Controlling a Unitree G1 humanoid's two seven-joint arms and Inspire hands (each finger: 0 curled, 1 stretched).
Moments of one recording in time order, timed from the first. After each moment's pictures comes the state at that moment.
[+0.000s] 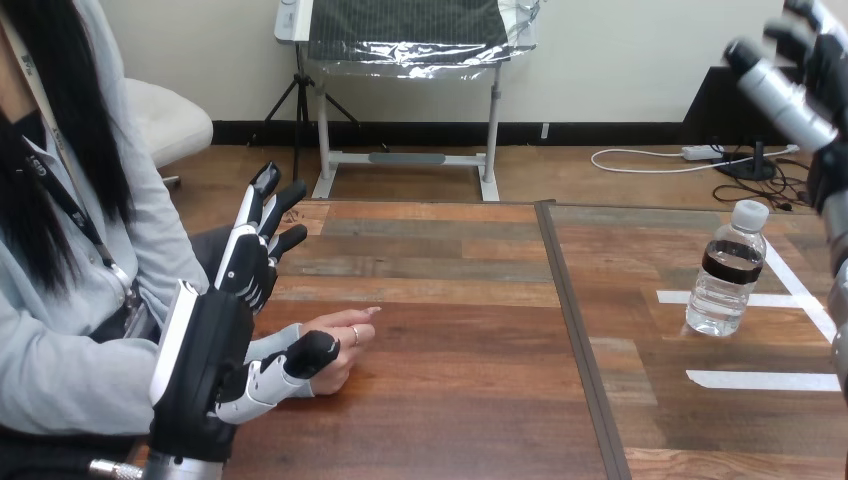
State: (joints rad) left arm 0.05 0.18 0.02 0.44 -0.07 -1.03 -0.20; right arm -0.85 -0.52 -0.24 1.28 -0.01 -0.56 0.09
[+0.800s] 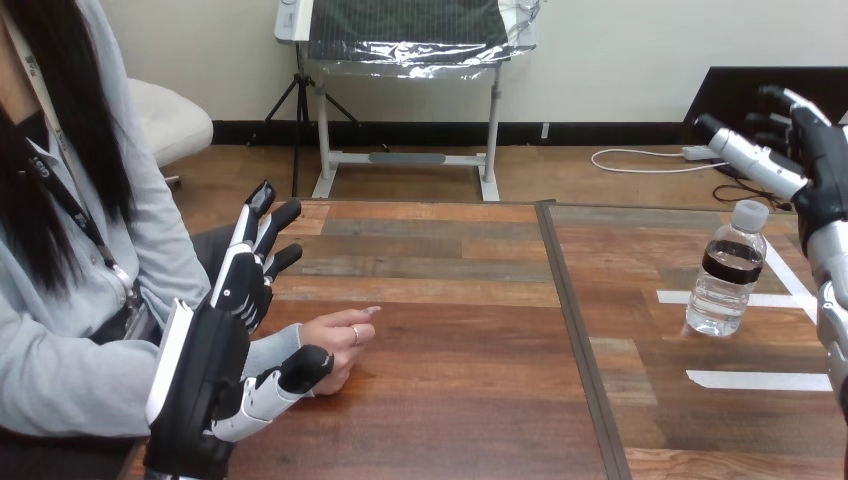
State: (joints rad) left arm 0.10 0.18 0.02 0.43 -0.07 -1.02 -0.19; right arm -0.85 -0.52 -0.19 1.34 -0.13 -0.39 -0.02
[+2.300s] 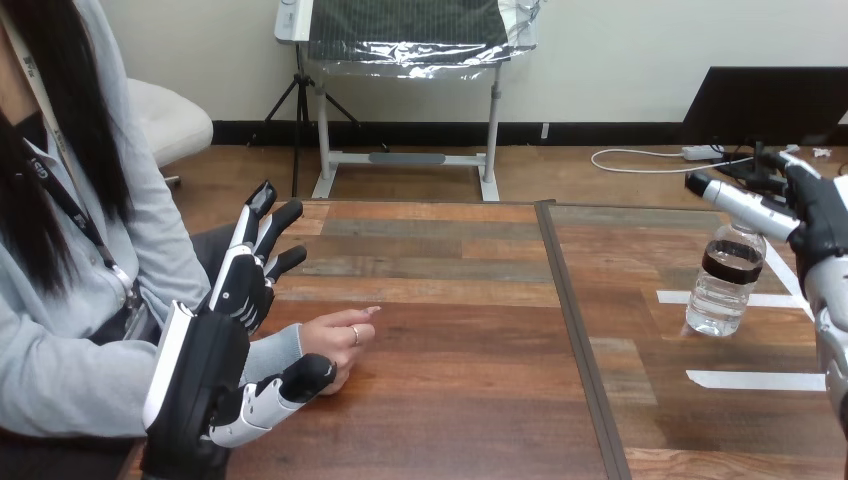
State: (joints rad) left arm 0.12 0.18 0.02 0.39 -0.08 -1.03 -0.22; right arm -0.81 -0.52 -0.19 1.36 -0.16 -0.25 -0.02
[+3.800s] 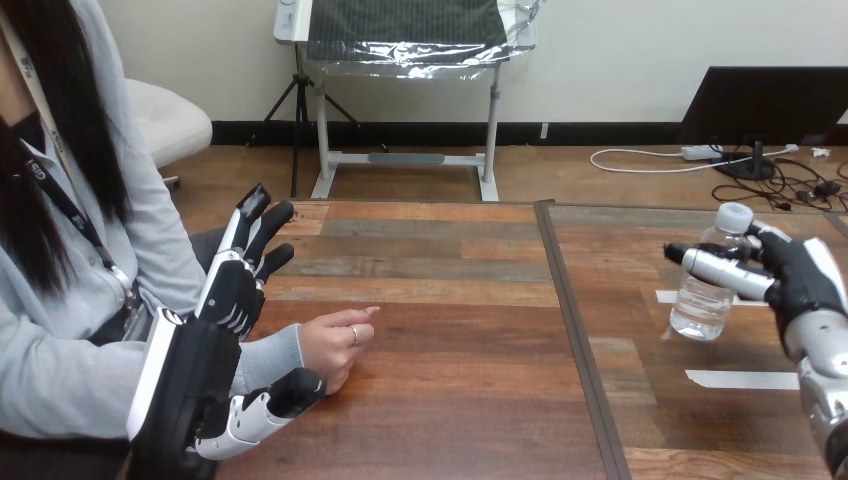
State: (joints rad) left arm 0.16 0.19 0.02 0.33 -0.14 -1.03 -0.27; right arm -0.73 -0.48 -0.17 1.36 -0.17 -0.20 0.00
